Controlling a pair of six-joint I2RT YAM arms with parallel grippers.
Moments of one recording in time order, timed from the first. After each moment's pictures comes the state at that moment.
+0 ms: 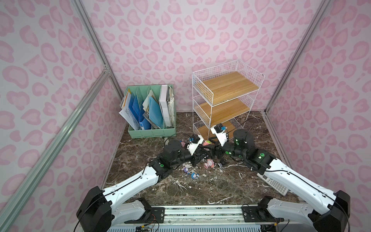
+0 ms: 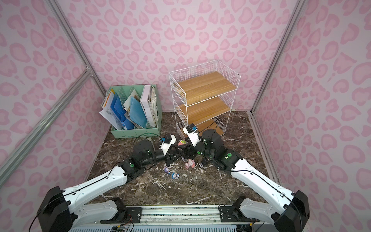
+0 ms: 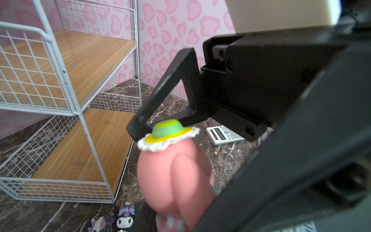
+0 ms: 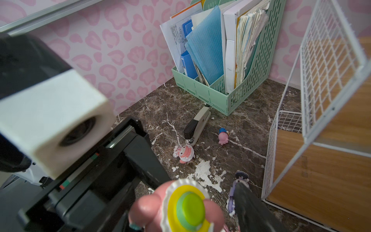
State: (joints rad) left arm -0.76 1.17 0.74 0.25 0.41 -0.11; right arm 0.78 1.14 0.99 -0.20 -0.30 0.15
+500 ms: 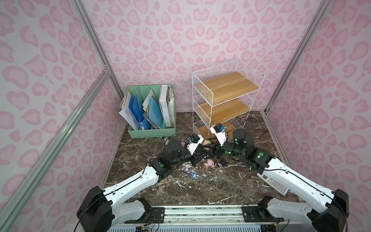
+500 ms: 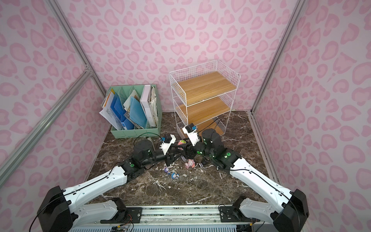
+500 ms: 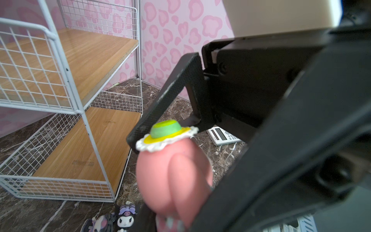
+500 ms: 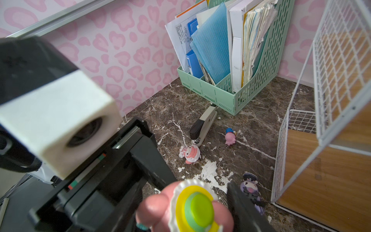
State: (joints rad) left arm -0.76 1.17 0.74 0.26 0.41 -0.11; right arm 0.78 1.15 0.99 -0.19 -0.35 0.18
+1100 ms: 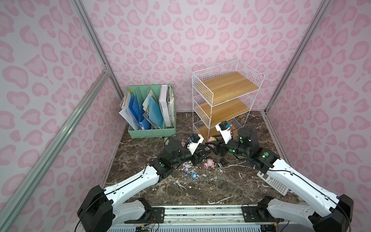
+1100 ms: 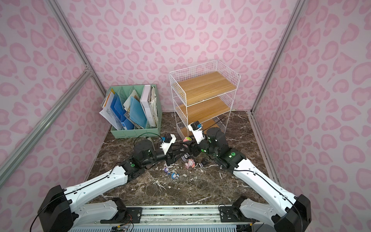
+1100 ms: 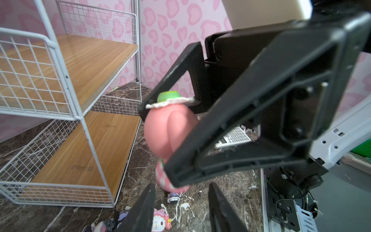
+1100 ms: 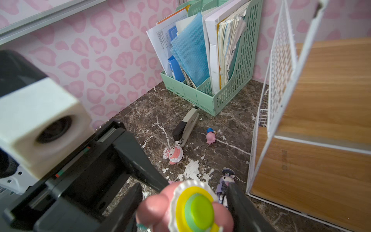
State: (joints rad) left arm -0.76 1.18 0.74 0.28 0.40 -0.11; right arm 0.71 1.11 1.00 -0.23 -0.30 0.13
